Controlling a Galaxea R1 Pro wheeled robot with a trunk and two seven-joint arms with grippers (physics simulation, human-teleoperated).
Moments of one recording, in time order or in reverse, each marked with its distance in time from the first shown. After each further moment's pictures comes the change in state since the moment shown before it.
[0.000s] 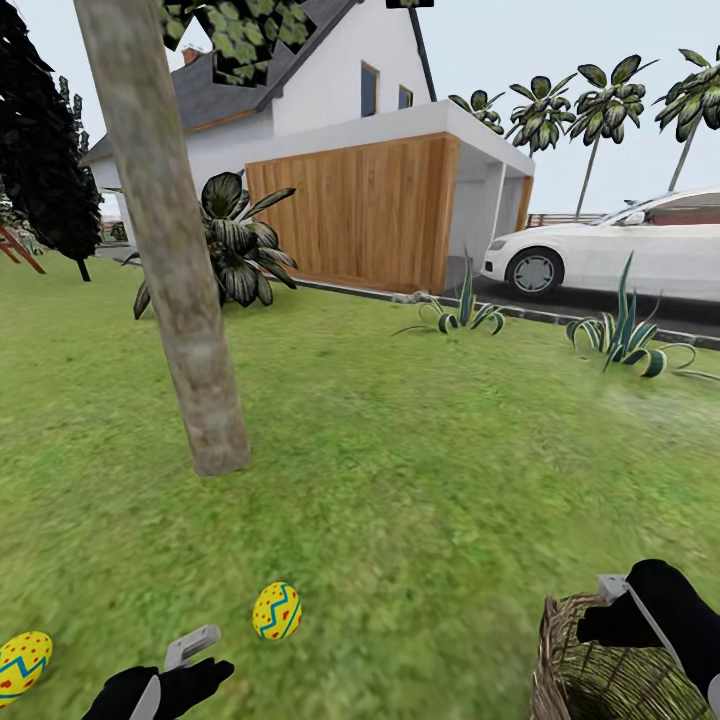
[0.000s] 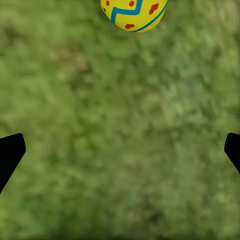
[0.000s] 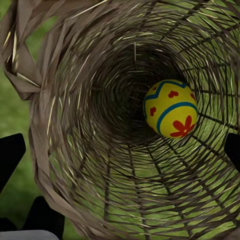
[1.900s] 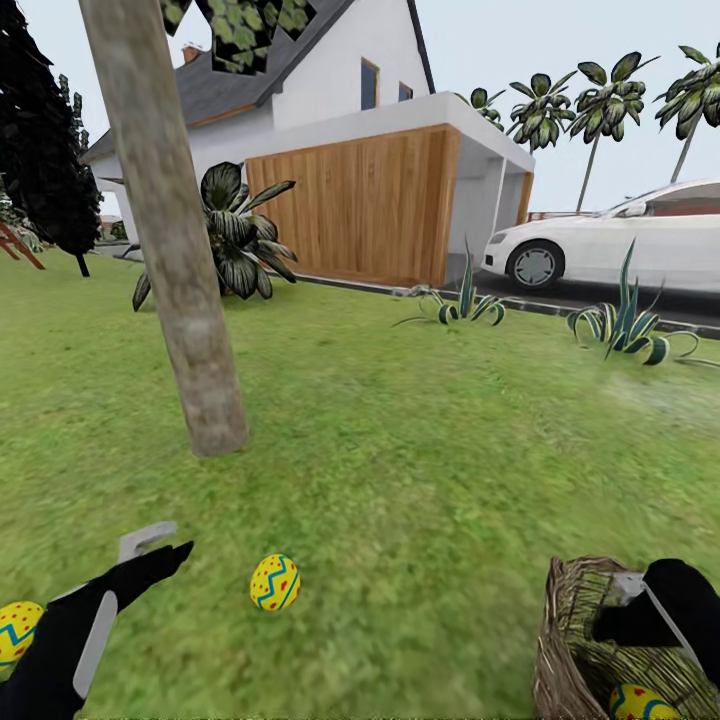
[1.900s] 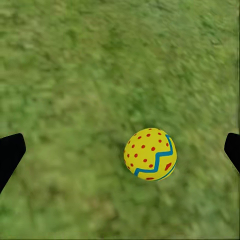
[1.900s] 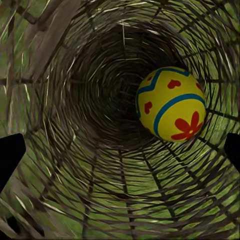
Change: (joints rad) left arm 0.000 0.054 0.065 -0.517 0.021 0.009 0.012; right arm 0.000 -0.043 0.000 0.000 -0.010 0.000 0.002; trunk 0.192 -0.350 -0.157
